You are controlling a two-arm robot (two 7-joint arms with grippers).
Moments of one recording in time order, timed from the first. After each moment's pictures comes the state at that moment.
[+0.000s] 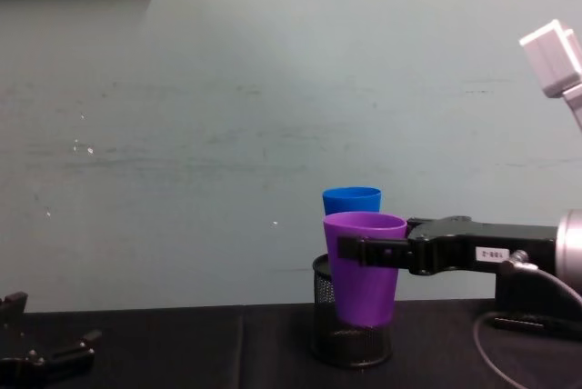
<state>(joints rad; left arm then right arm) -0.20 0.60 0.45 -1.41 -0.25 -0.12 0.03 0.53 0.43 -0.54 -1.27 0.54 0.06 0.59</state>
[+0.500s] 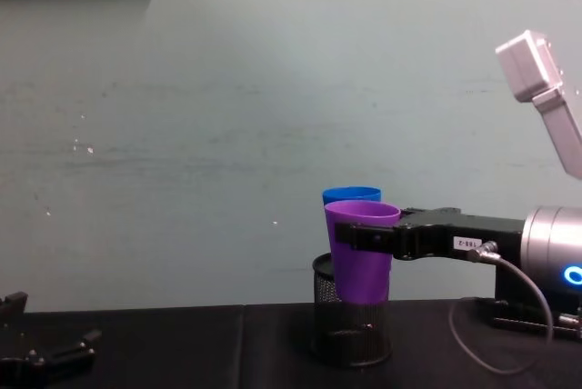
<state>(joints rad) -0.20 0.60 0.45 -1.41 -0.25 -0.12 0.03 0.58 0.34 -0.51 -1.14 0.48 0.01 0.53</state>
